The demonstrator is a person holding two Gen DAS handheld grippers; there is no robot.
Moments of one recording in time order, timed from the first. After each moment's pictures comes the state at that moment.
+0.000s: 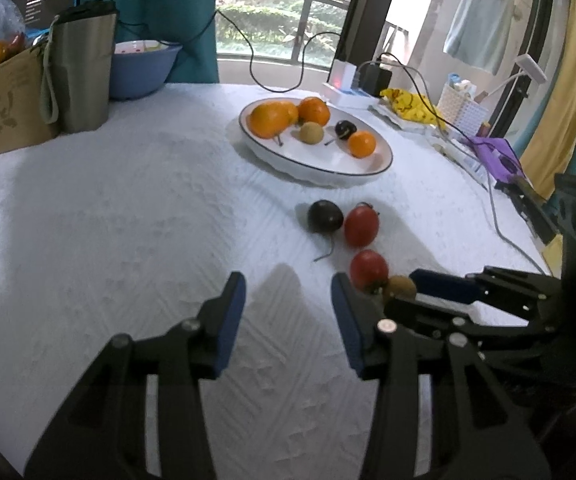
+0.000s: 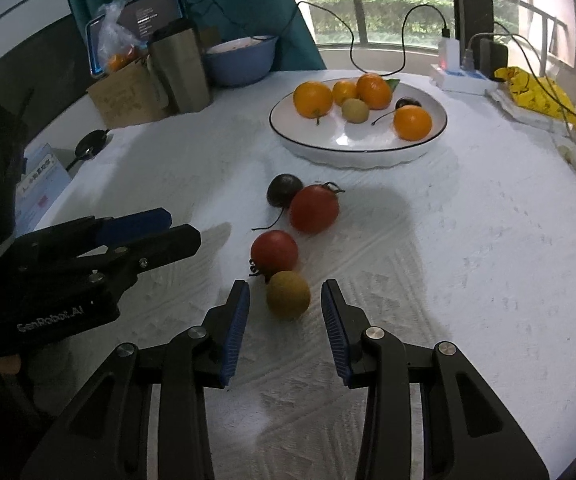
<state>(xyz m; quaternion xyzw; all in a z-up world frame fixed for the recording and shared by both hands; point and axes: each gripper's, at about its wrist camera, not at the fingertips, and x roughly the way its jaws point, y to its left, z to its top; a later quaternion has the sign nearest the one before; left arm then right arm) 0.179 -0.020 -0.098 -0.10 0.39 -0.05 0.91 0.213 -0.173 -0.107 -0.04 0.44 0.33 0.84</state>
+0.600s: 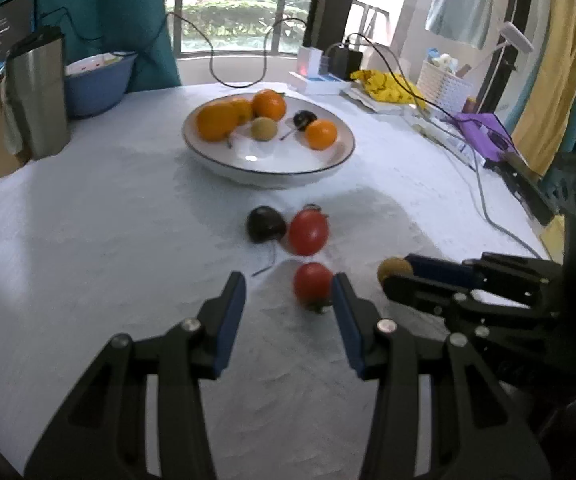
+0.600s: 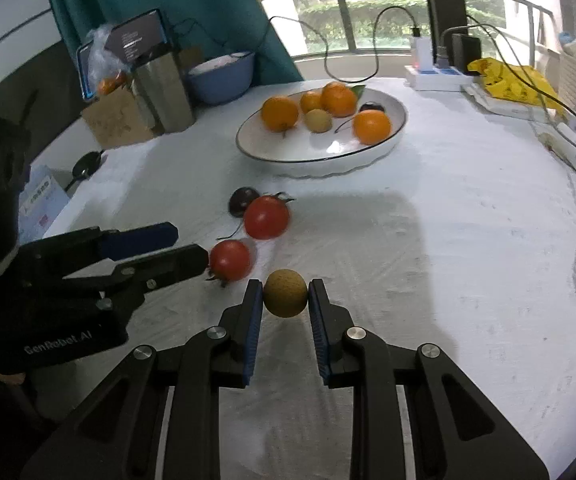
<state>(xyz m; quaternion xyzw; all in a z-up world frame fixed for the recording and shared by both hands) 0.200 -0.067 -0.094 -0.06 0.41 -0.07 0.91 0.226 -0.214 -0.103 -0.01 0.42 0.32 0.85</state>
